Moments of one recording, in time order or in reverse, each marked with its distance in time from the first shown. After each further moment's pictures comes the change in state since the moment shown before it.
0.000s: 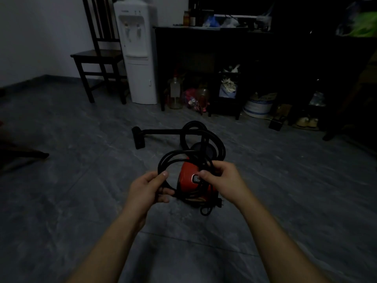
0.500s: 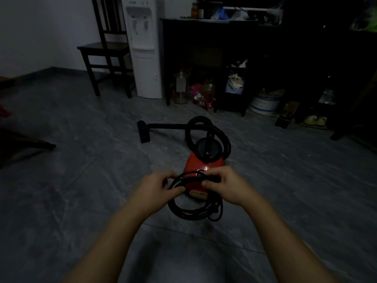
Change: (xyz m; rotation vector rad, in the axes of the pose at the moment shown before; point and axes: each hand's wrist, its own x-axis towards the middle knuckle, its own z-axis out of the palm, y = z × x) left_hand 0.014 -0.015 -0.020 0.918 -0.144 0.353; right_hand -0.002 0.014 0.003 -0.287 -0.236 0.072
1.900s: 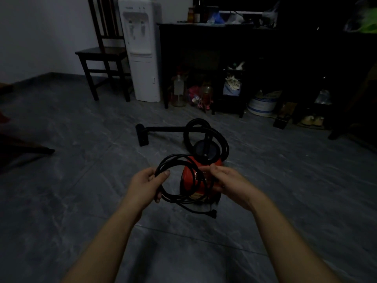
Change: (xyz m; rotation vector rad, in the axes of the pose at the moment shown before) left_hand 0.000 0.006 -0.005 -0.661 0.165 -0.255; right_hand -0.004 -0.005 -0.012 0.396 -0.022 0.240
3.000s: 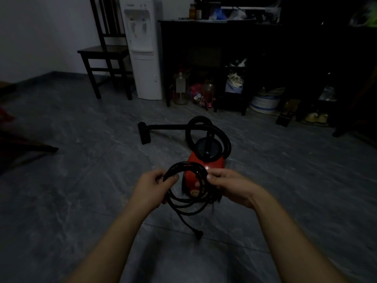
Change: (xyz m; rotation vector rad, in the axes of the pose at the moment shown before) left_hand -0.006 -0.001 0.009 0.298 -0.001 0.035; right_hand -0.008 -0.002 0.002 0.047 -0.175 0.052
